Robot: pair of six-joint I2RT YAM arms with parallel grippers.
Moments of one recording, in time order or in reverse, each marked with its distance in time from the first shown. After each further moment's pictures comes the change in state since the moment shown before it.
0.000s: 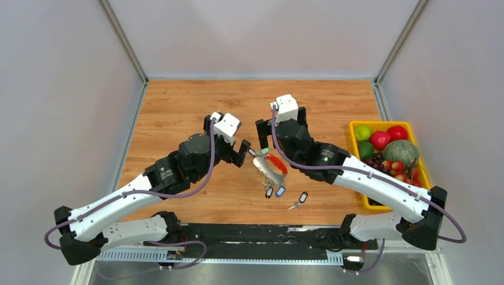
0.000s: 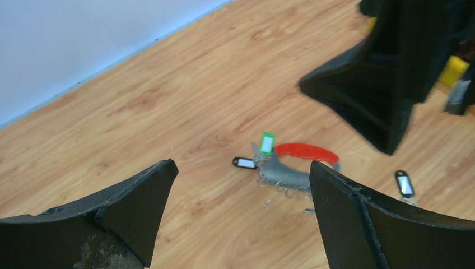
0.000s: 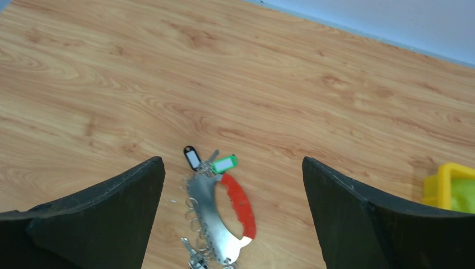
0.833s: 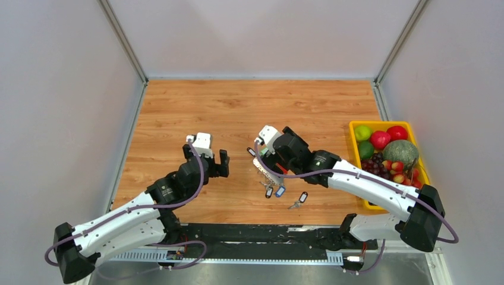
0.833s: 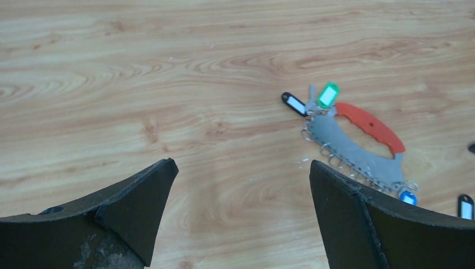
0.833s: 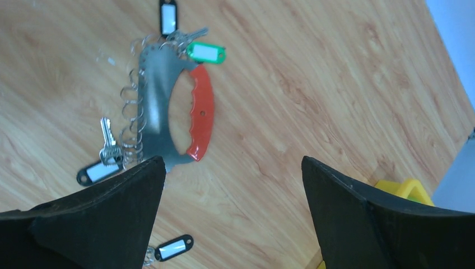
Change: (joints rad) left arm 0.061 -0.196 -0.437 0.065 -0.240 -0.369; right arm -0.065 -0.002 -0.209 -0.139 -0.259 -0.362
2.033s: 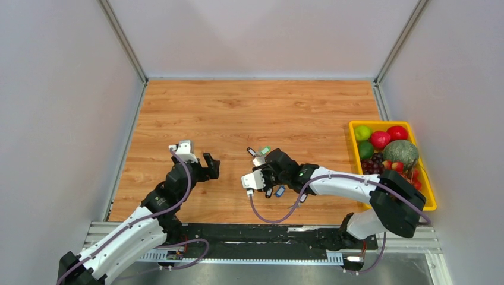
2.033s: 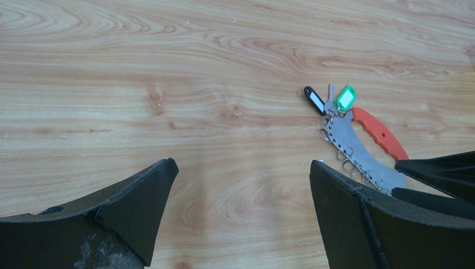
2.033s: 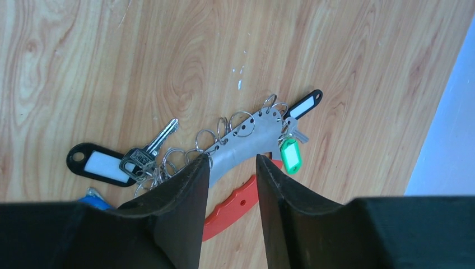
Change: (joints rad) left arm 0.299 -0.208 -0.285 0.123 0.241 -0.129; right arm 0.010 0.161 -0.297 0.425 -0.527 -0.859
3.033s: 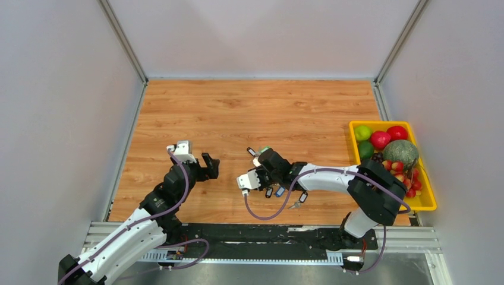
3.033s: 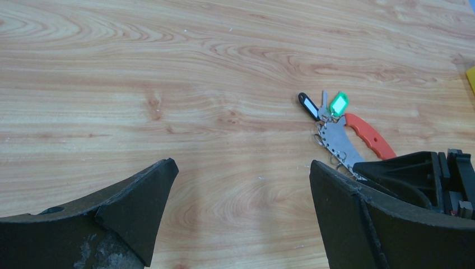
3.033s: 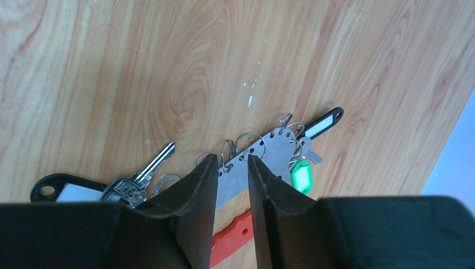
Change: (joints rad) left arm 0.000 -0.036 -0.004 -0.001 -0.001 -0.002; right arm -0.009 0.180 0.050 0.069 0.005 -0.055
